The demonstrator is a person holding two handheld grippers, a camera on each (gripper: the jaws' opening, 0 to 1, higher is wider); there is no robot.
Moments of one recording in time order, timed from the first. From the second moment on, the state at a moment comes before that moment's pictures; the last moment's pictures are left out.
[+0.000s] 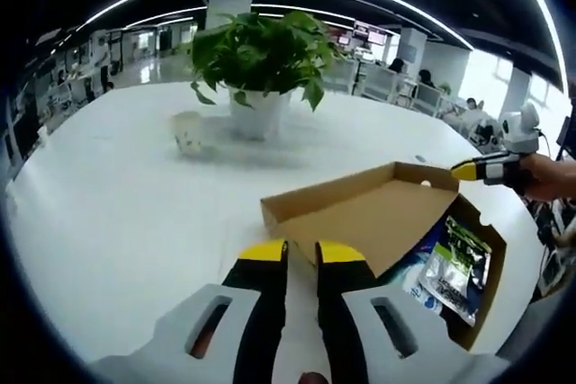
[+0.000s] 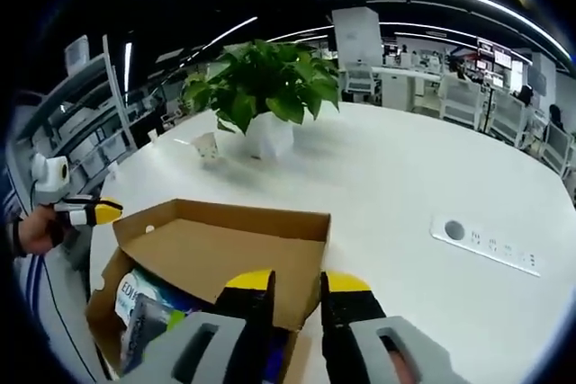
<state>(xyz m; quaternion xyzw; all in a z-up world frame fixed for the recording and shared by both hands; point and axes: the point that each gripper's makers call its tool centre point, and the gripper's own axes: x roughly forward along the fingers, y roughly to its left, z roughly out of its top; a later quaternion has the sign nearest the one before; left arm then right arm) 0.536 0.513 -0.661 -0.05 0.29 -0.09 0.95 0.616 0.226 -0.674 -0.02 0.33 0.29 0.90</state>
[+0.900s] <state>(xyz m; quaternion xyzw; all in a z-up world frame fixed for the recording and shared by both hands) 0.507 0.478 -0.648 -0.03 0.28 -0.12 0.95 0.567 0.216 -0.668 -0.01 0.33 0.30 0.90</state>
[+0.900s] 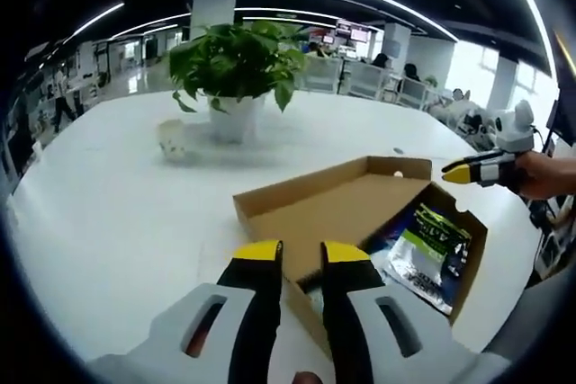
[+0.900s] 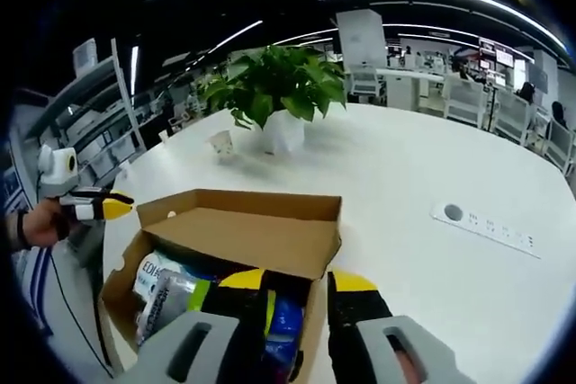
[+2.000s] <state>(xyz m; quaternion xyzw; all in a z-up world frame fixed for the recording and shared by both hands) 0.458 0.428 -0.667 -0.05 0.31 -0.15 0.94 0.501 0.222 -0.689 0.00 0.34 0.34 0.88</state>
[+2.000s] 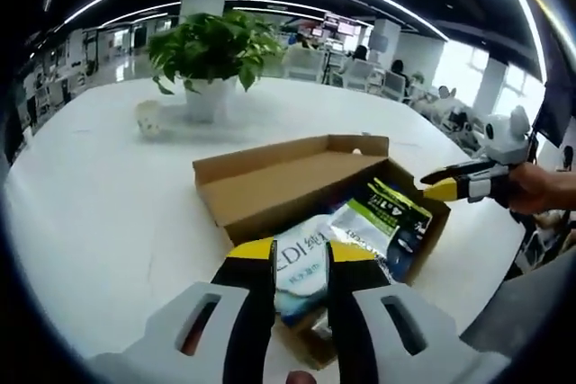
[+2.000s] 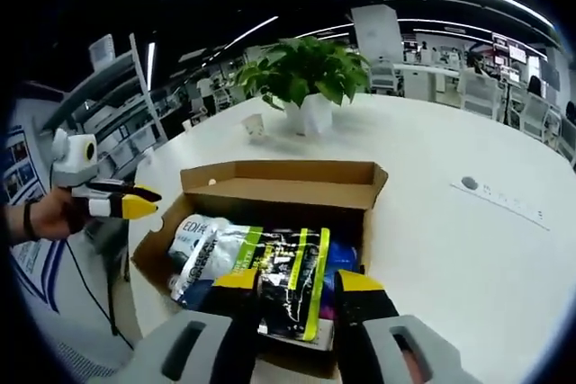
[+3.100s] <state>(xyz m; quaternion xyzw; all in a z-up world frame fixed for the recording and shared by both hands) 0.445 0.375 -0.702 -0.06 0.37 -0.20 0.91 0.499 0.234 -0.707 -0.04 0.37 0.34 0.87</state>
